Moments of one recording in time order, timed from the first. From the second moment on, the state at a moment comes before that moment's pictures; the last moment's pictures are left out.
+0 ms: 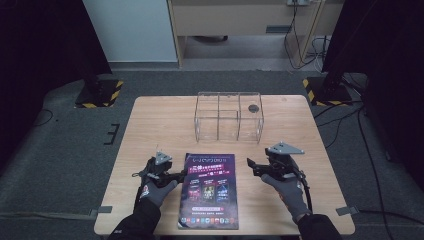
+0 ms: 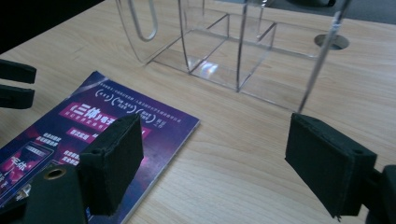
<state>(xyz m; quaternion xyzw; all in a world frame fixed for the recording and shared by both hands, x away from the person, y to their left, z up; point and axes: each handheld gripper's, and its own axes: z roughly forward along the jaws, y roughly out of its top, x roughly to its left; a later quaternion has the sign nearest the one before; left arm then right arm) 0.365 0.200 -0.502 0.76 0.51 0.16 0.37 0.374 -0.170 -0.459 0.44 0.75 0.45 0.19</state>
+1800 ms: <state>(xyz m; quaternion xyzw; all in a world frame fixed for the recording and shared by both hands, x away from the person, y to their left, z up) 0.370 0.177 -0.524 0.78 0.50 0.12 0.35 0.362 -0.090 -0.531 0.45 0.80 0.39 0.11</state>
